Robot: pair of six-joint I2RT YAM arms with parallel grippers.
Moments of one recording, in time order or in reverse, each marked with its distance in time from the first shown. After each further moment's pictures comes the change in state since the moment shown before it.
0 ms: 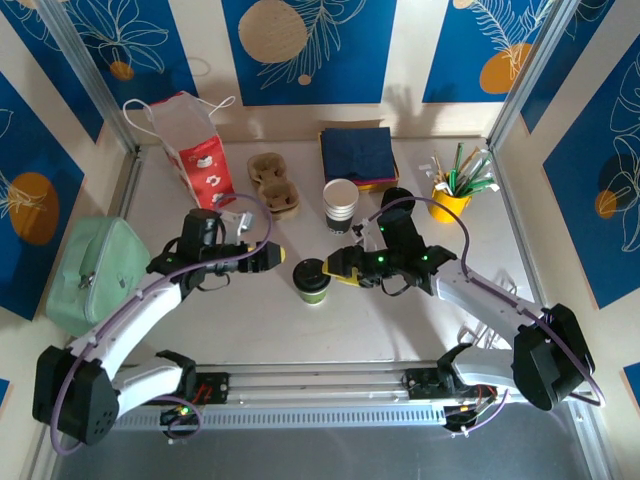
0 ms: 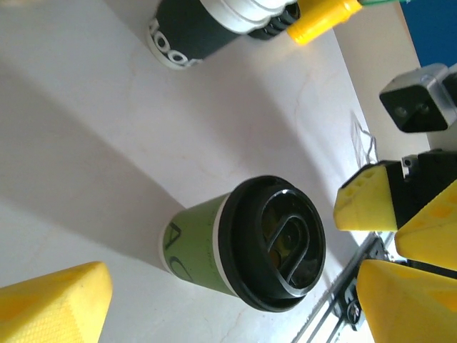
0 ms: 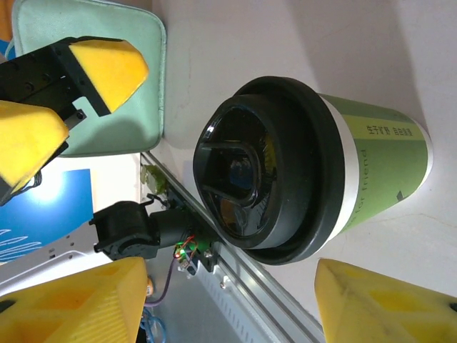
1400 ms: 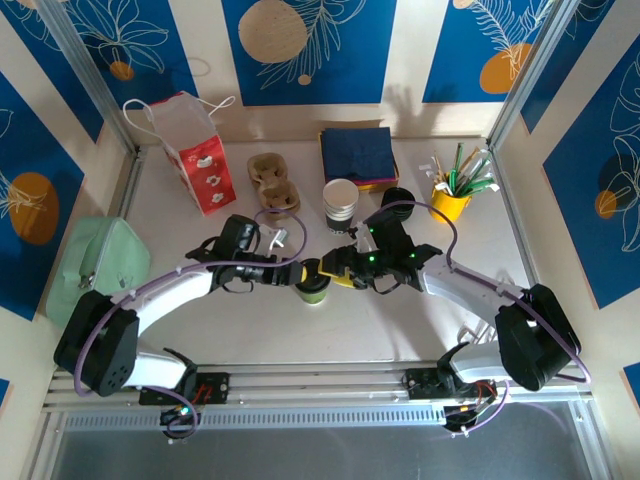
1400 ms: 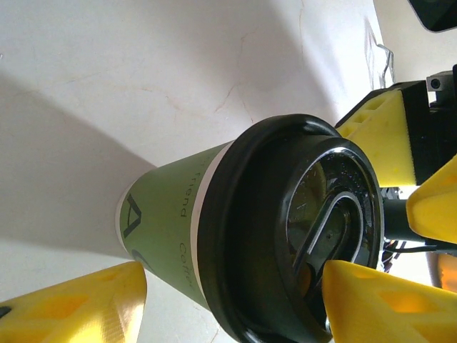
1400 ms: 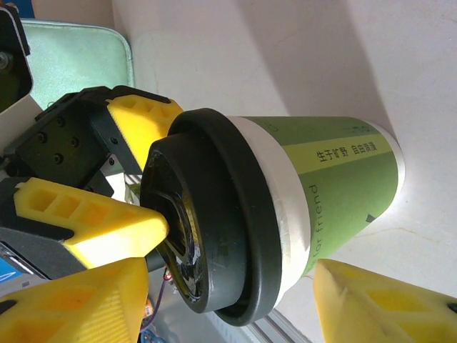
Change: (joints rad) left arm -0.153 0.248 -0.001 0.097 0.034 0.039; right arm 0.026 0.117 -0.002 0.070 0.051 0.081
